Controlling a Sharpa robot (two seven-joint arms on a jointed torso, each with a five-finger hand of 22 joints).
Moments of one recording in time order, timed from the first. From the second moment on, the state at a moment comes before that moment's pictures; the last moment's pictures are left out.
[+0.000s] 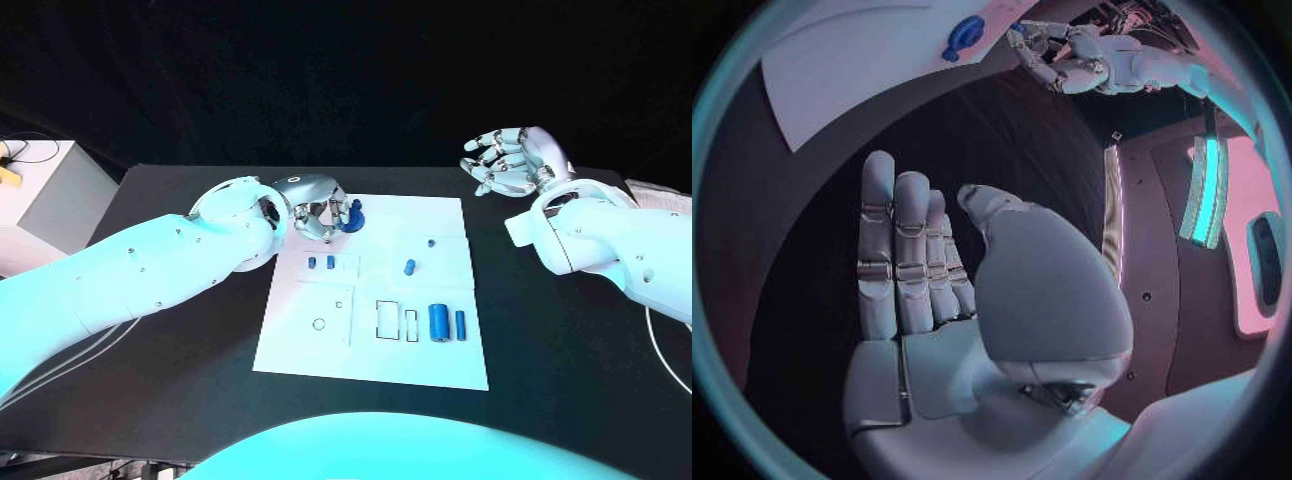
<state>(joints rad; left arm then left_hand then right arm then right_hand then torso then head) 0.95 -0.76 0.29 1.44 -1.66 -0.10 -0.05 1.42 -0.20 0.66 0.03 0.13 0.97 0.14 0.42 0.28 1.05 0.07 0.50 0.11 1.33 0.00 1.41 0.99 0.17 1.01 0.11 1.18 0.74 1.24 -0.78 -0.10 1.37 -0.72 -0.66 0.20 1.37 -0.21 0.42 0.25 0.30 0.83 0.16 0.32 0.32 1.03 0.08 0.64 0.63 1.35 0.00 0.59 0.80 0.17 1.33 0.09 0.25 0.63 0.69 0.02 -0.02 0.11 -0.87</state>
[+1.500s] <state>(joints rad) 0.93 -0.80 0.29 1.44 -1.66 -0.07 -0.06 1.41 -0.20 0.65 0.04 0.13 0.98 0.14 0.40 0.28 1.05 0.07 0.49 0.11 1.33 0.00 1.41 0.98 0.17 1.01 0.11 1.18 0.74 1.24 -0.79 -0.10 1.37 -0.72 -0.66 0.20 1.37 -0.21 0.42 0.25 0.30 0.83 0.16 0.32 0.32 1.03 0.08 0.64 0.62 1.35 0.00 0.58 0.80 0.17 1.33 0.10 0.25 0.62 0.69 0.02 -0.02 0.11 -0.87</state>
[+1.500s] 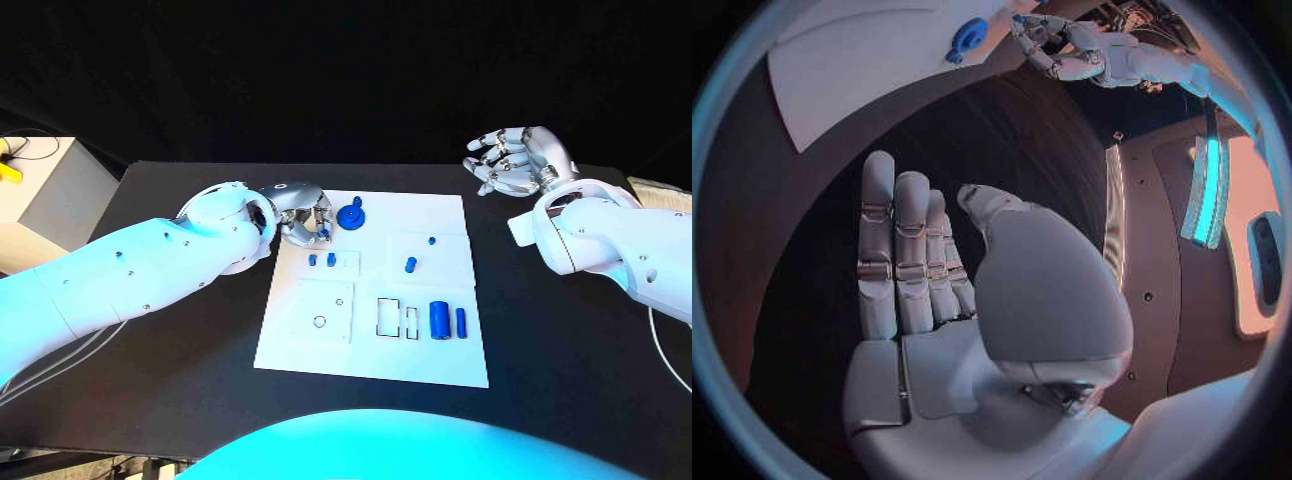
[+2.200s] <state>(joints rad) 0.92 -0.80 0.29 1.45 -1.67 -0.05 -0.07 1.41 -0.20 0.65 0.04 0.13 0.98 0.14 0.41 0.28 1.06 0.07 0.49 0.11 1.33 0.00 1.41 0.97 0.17 1.01 0.11 1.18 0.74 1.24 -0.78 -0.10 1.36 -0.72 -0.66 0.20 1.37 -0.21 0.42 0.25 0.30 0.83 0.16 0.32 0.32 1.03 0.08 0.64 0.62 1.35 0.00 0.58 0.80 0.17 1.33 0.10 0.25 0.62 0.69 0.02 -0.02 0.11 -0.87</state>
